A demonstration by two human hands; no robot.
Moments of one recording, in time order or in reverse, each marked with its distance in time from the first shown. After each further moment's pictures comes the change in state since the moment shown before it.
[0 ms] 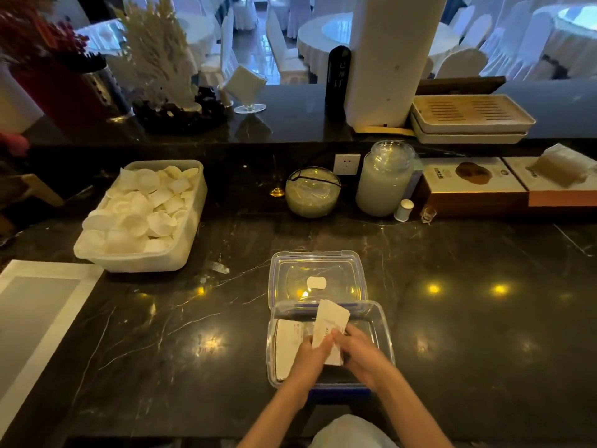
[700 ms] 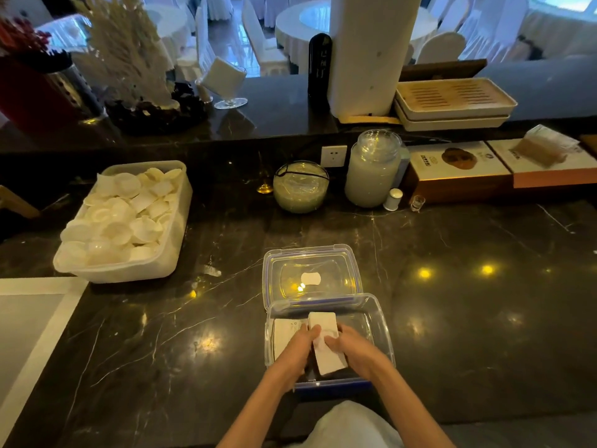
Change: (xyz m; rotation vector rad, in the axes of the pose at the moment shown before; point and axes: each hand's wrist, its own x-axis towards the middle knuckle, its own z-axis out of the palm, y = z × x) left_hand 0.012 0.014 -0.023 0.057 -0.145 -0.051; right_hand 0.021 0.009 0.005 -0.330 0.020 0.052
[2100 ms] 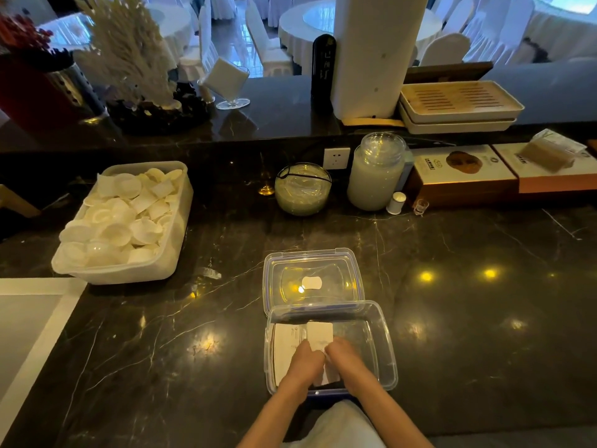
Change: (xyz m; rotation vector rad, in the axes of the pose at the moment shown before) left_hand 0.019 -0.014 0.016 0.194 0.147 -0.106; right_hand 0.024 0.008 0.026 -0.043 0.193 0.149
